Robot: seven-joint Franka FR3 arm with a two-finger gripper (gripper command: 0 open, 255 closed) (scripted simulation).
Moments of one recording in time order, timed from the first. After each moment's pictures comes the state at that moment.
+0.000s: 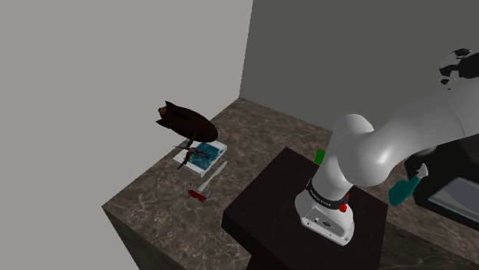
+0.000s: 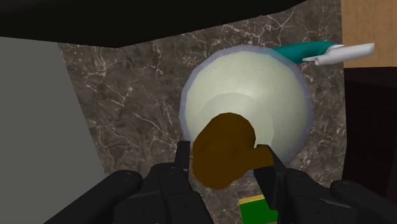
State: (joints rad) arm 0.38 -0.72 -2.02 -1.49 -0.66 1.76 -1.51
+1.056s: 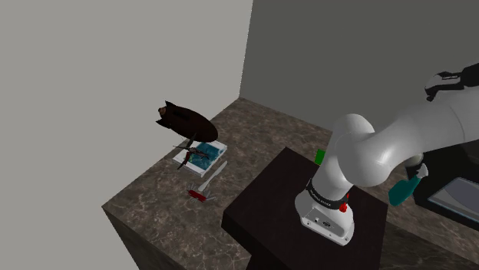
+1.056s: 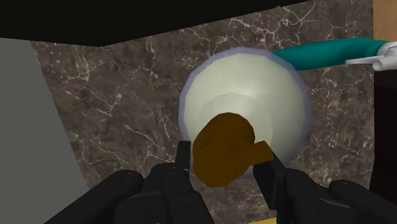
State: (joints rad) arm 0.39 -0.80 -2.09 -1.59 -0.73 1.91 -1.47
